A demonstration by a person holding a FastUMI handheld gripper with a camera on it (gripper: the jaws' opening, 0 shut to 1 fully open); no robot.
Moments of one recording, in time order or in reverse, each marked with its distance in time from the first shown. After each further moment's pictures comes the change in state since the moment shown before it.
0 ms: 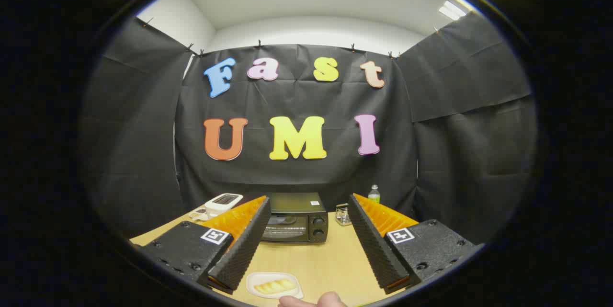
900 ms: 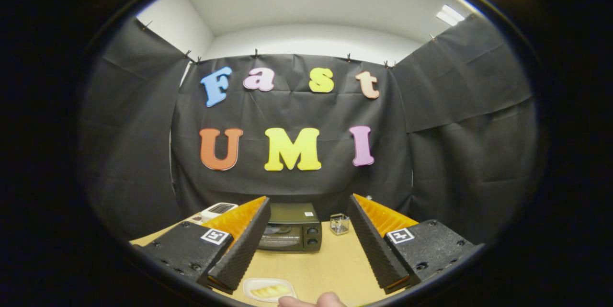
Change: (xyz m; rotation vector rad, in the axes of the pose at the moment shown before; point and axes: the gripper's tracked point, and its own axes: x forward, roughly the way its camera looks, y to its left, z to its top) arm -0.003 -0.008 0.023 -0.007 -0.049 -0.014
